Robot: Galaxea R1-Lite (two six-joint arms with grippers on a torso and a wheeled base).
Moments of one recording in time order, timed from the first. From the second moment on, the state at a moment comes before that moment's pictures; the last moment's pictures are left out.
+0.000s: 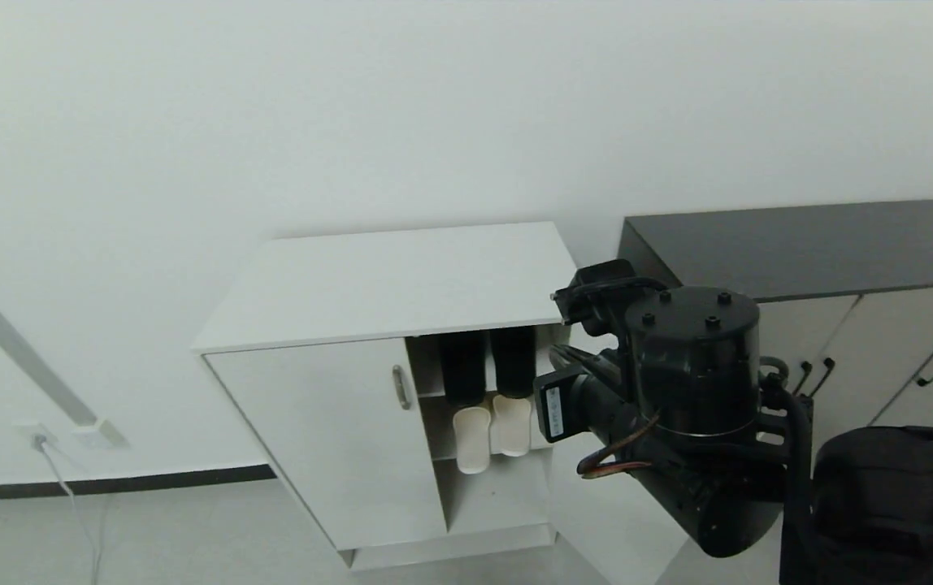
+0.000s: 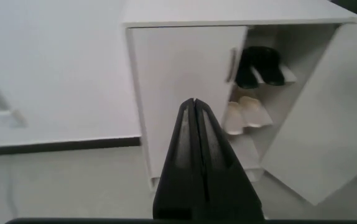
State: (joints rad) left arm 0.00 0.00 0.00 0.00 0.02 -0.01; right arm 0.97 1.78 -0.96 -0.61 -0.61 0.08
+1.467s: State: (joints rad) left arm 0.00 0.00 0.00 0.00 0.02 -0.01; right arm 0.77 1.83 -0.99 -0.64 -0.49 0.06
